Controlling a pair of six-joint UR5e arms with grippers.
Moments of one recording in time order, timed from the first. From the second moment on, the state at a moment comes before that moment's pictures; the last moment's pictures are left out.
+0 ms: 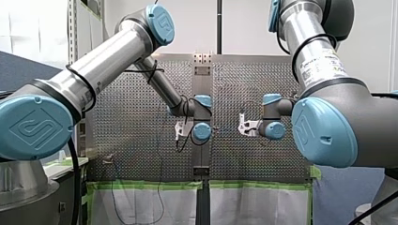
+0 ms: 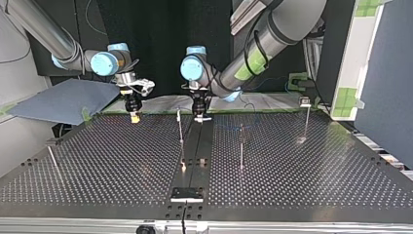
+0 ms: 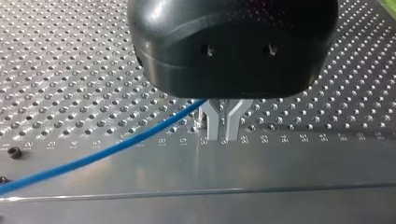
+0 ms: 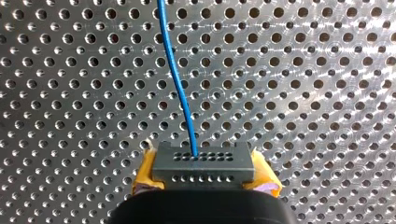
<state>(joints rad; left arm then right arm) -0.63 -2.38 -1.44 -2.50 -2.20 -1.51 1.87 -0.91 1.72 -0.80 1.35 1.58</state>
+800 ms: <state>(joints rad) -0.61 -2.41 -1.35 -2.56 -2.18 -1.53 1.85 -0.90 1.70 -0.81 1.36 1.58</state>
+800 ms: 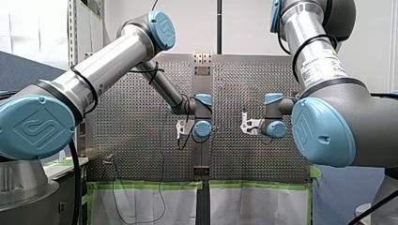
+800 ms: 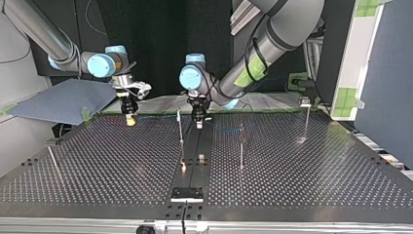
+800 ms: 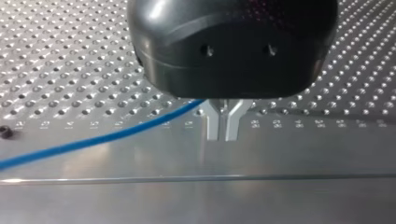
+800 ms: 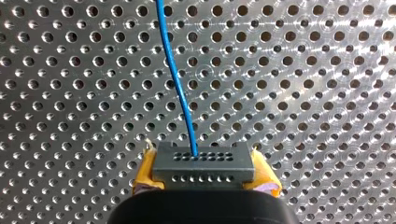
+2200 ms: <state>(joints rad) -0.62 -2.41 -1.34 -2.65 -2.08 -1.51 1.85 -0.90 1.69 -0.79 1.35 1.58</state>
